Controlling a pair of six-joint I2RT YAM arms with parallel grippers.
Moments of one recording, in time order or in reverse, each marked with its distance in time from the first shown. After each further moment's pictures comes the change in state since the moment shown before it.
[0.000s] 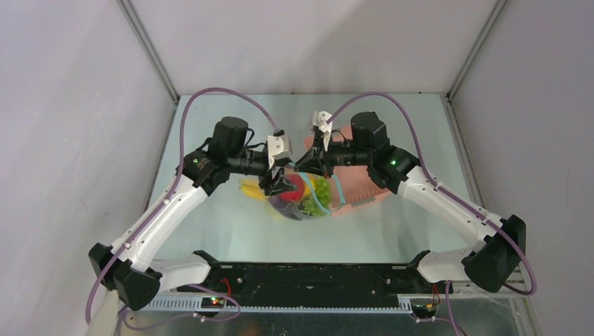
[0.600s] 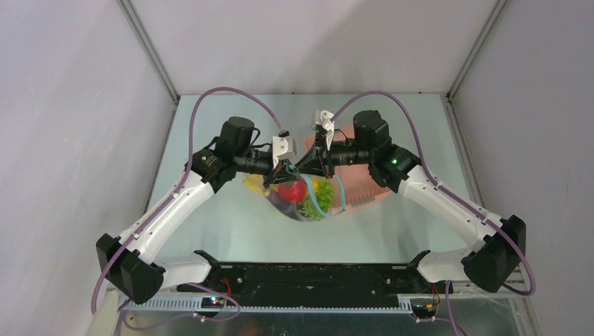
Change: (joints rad) left arm 0.000 0.052 -0.026 0.055 0.037 0.017; right arm -0.008 0.000 0.000 0.032 -0.107 0.040
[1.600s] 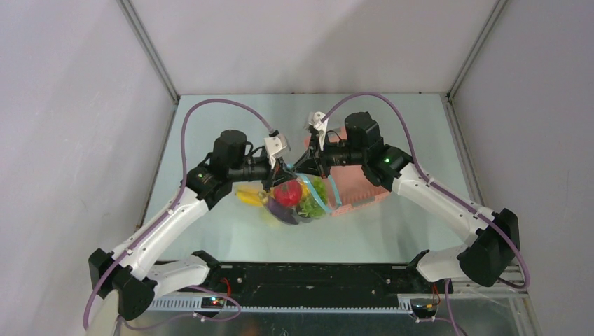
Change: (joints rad) left arm -0.006 -0.130 -0.183 0.227 -0.192 -0.277; right arm 0.003 0.049 -0.001 -0.034 0.103 -0.015
